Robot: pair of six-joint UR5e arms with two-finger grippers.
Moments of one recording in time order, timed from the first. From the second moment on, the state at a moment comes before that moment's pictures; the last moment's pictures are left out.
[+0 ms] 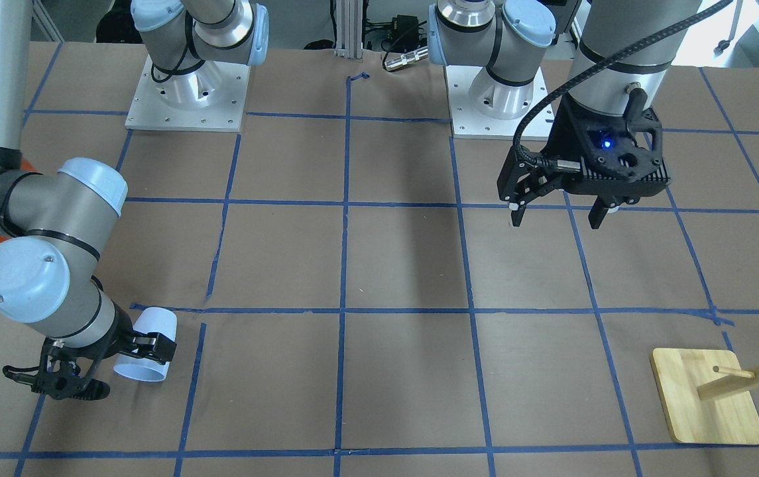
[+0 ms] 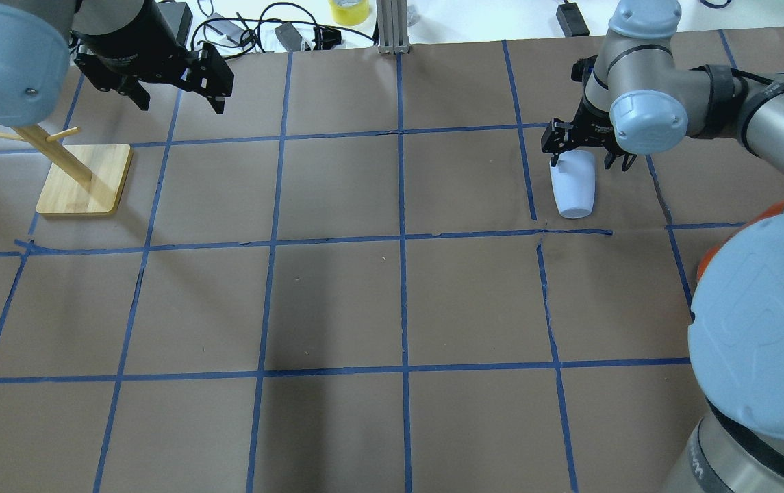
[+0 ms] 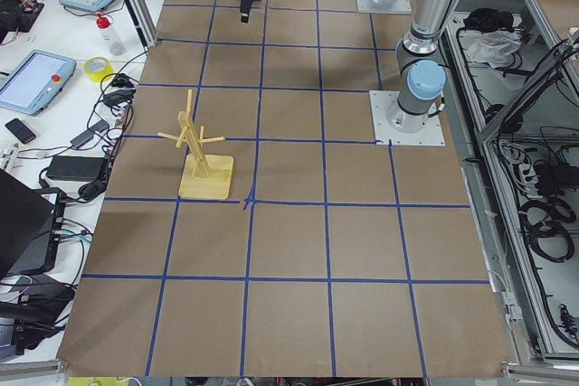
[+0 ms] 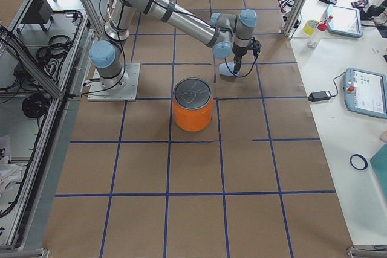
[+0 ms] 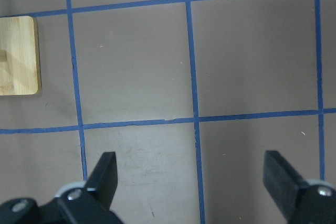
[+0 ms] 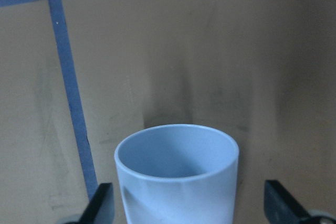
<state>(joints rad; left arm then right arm) -1.58 -1.66 -1.49 -1.38 1.64 0.06 1.45 -1.05 1.60 -2.12 -1.60 0.01</state>
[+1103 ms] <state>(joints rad) -1.58 -1.66 -1.50 -1.39 1.63 0.07 1.45 -1.02 1.67 -2.22 -1.60 0.00</state>
